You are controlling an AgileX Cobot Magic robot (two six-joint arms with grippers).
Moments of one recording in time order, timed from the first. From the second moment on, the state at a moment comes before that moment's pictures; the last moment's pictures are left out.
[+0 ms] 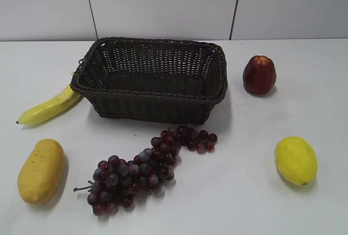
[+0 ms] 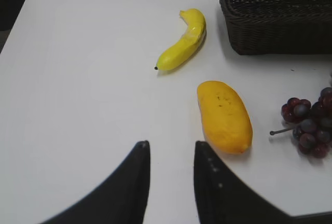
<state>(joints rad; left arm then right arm) -0.06 0.00 -0.48 -0.16 1.09 0.15 0.05 0.00 -0.50 -0.01 1.04 0.03</state>
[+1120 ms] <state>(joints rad) -0.06 0.00 -0.48 -0.16 1.09 0.15 0.05 0.23 -0.52 0.01 0.49 0.03</state>
